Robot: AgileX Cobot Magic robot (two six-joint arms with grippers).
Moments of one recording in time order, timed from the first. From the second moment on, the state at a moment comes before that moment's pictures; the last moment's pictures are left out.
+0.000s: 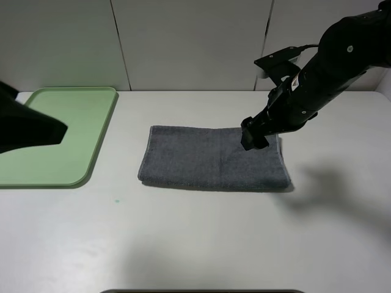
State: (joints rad) left arm -0.54 0.75 -0.77 -0.06 0.77 0.11; right arm 0.44 1.64 -0.97 -0.01 0.52 -0.13
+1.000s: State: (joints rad) left arm -0.54 0.08 -0.50 0.08 1.06 -0.15; right arm 0.44 1.64 -0.97 0.00 0.53 -0.13
